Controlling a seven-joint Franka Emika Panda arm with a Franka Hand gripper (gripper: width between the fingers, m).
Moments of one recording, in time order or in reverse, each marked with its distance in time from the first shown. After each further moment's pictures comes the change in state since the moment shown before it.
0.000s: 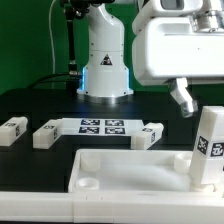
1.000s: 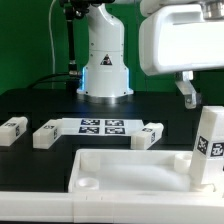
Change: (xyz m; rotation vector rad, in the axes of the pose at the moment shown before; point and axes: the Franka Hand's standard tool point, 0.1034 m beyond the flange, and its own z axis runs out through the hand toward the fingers) arm -0.007 -0.011 -0.007 0.088 -0.316 0.051
